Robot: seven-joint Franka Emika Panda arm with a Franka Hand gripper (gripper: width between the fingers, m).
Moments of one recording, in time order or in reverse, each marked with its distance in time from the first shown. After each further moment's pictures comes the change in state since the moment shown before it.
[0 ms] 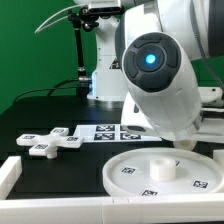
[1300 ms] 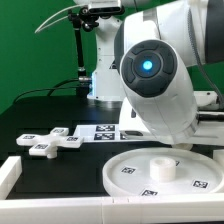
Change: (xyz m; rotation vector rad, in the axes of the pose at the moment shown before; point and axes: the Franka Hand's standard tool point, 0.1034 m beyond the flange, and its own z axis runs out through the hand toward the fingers) arm -0.003 0.013 -0.006 0.005 -0.004 -0.039
